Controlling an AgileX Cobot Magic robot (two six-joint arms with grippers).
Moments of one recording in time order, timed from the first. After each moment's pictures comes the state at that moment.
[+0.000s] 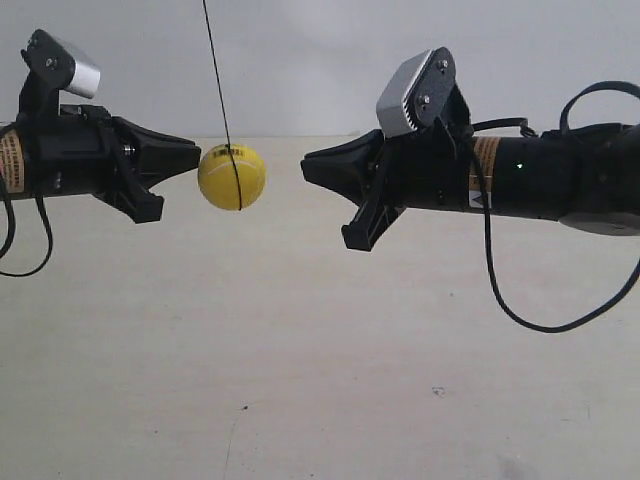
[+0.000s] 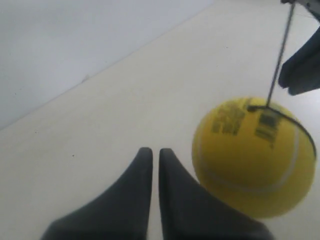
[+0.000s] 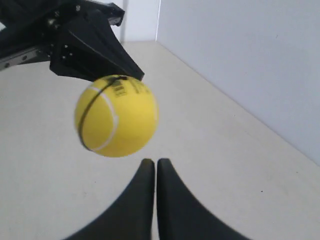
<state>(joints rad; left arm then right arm) -0.08 1.66 -0.82 1.27 -0.74 -0.77 0.36 1.80 -0.90 -1.08 -0.91 0.56</state>
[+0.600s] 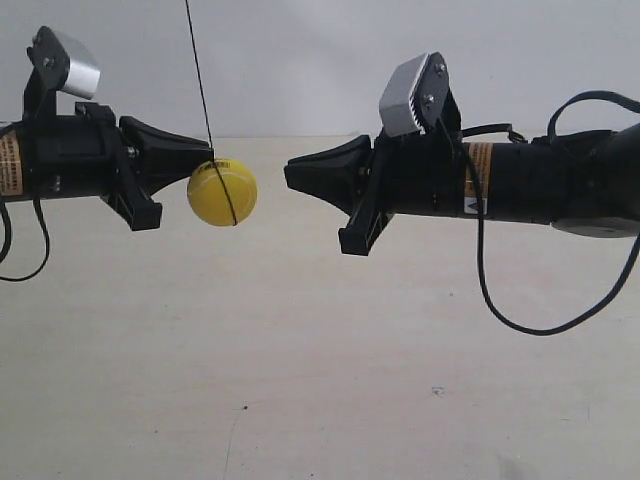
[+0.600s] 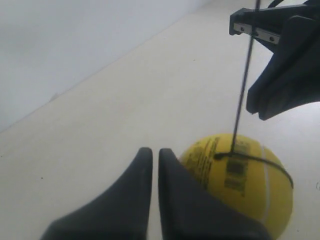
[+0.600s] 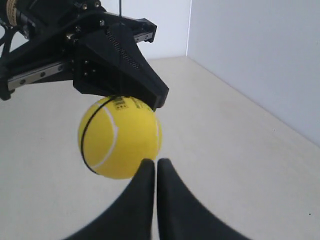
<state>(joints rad) -0.08 1.66 -0.82 1.32 -0.85 -0.78 0.36 1.83 -0.92 -1.13 -1.04 0.64</state>
